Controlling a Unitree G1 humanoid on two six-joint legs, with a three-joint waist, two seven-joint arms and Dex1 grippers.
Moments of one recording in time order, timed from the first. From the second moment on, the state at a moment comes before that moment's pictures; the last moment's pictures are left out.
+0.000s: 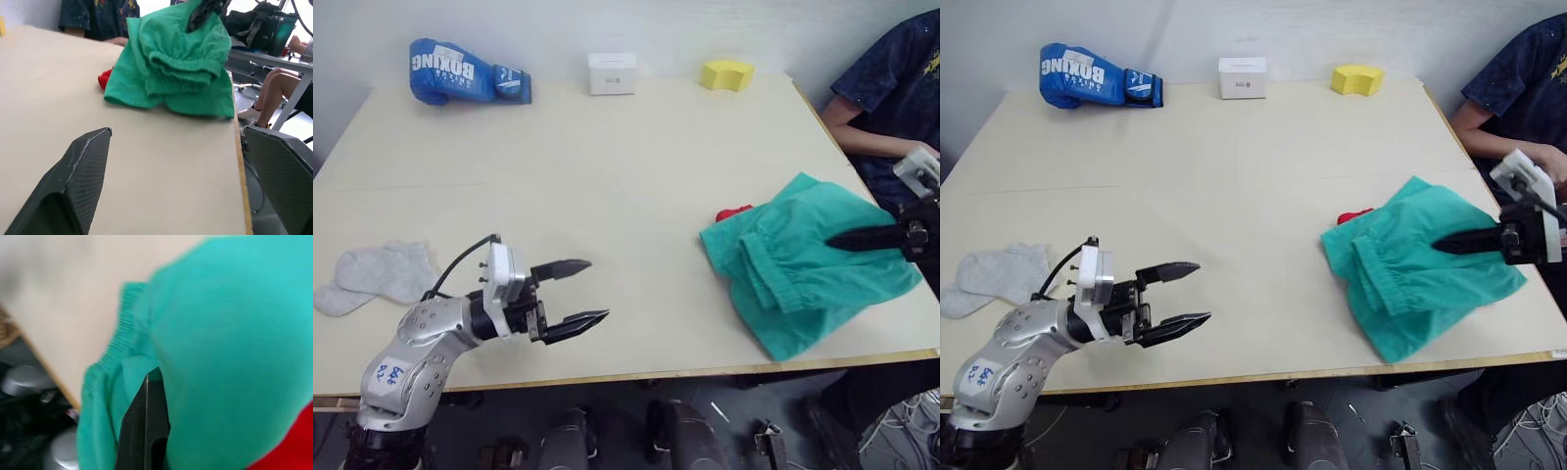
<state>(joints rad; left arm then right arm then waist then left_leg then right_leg) -0.05 0.61 0.16 -0.47 -0.68 0.48 -0.91 -0.82 -1.28 0.20 0.49 0.41 0.83 1.52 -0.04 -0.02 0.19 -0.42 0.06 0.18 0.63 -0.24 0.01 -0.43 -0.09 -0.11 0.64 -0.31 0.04</state>
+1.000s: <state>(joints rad) 0.00 0.69 0.21 -0.40 -0.64 0.40 -0.96 -0.78 -1.19 -0.03 0.94 0.07 0.03 1.16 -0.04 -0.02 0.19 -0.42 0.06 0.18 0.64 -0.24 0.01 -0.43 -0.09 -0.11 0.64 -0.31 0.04</state>
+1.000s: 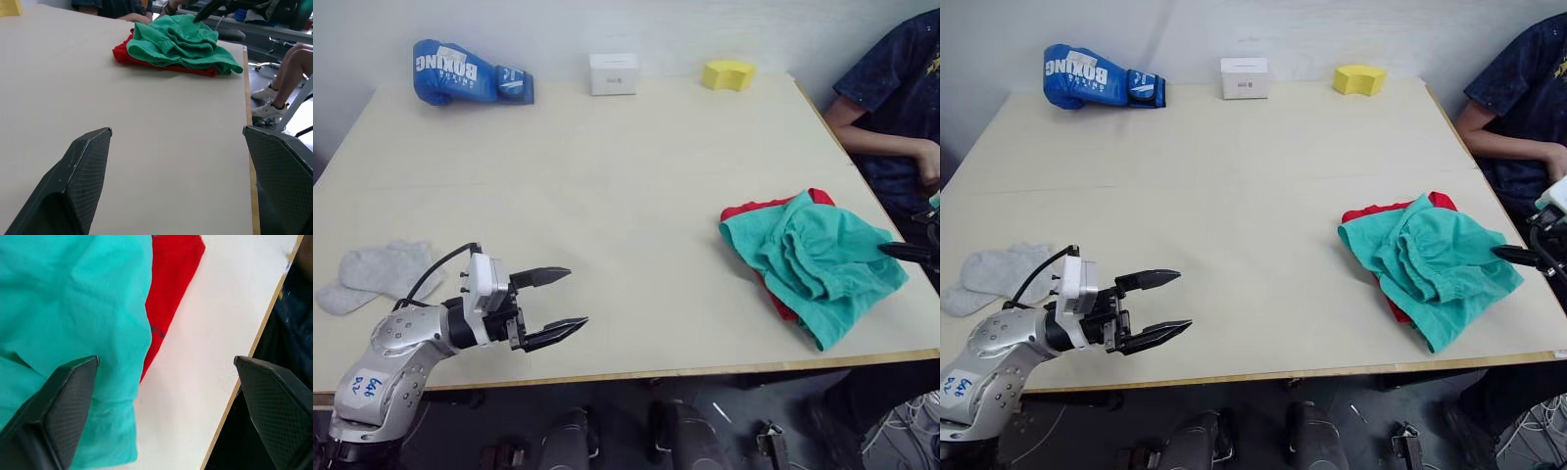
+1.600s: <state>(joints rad) 0.16 0.55 0.53 -0.18 -0.37 0.00 -0.64 -0.53 -0.65 -0.13 0.11 0.32 0.15 0.90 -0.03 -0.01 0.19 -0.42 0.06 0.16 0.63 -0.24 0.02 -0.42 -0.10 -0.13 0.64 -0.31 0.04</state>
